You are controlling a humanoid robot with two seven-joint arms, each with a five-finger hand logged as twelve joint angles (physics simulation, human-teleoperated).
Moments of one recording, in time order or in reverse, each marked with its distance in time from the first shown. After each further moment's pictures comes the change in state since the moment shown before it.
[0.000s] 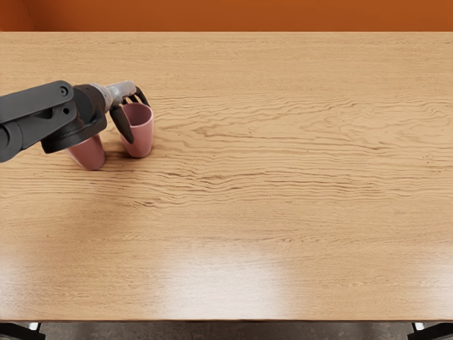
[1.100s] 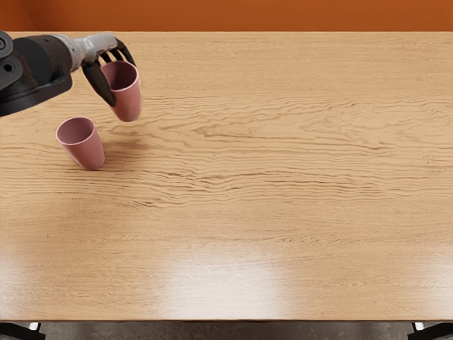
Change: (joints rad) left arm -0.161 0.191 -0.018 -0.187 -0.028 -0.061 0.000; right arm 0.001 0.000 0.000 0.000 0.001 0.000 0.000
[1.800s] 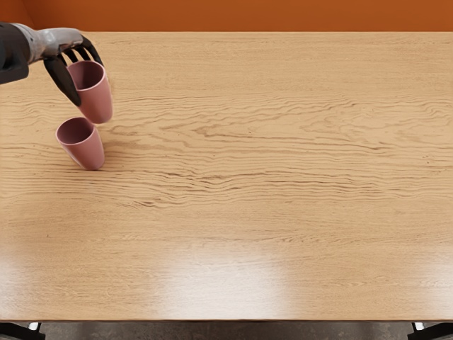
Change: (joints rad) left arm -0.029 0.121 -0.007 -0.001 -0.033 -0.135 0.000; right arm 0.000 0.000 0.000 0.000 0.000 0.000 0.000
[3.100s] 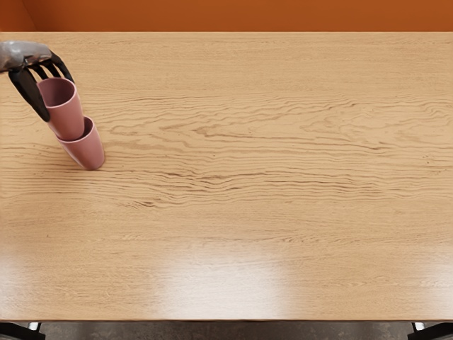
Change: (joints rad) left arm 0.009 0.105 0.002 0.007 -0.066 -0.129 0.000; right arm 0.001 0.000 0.000 0.000 0.000 0.000 0.000
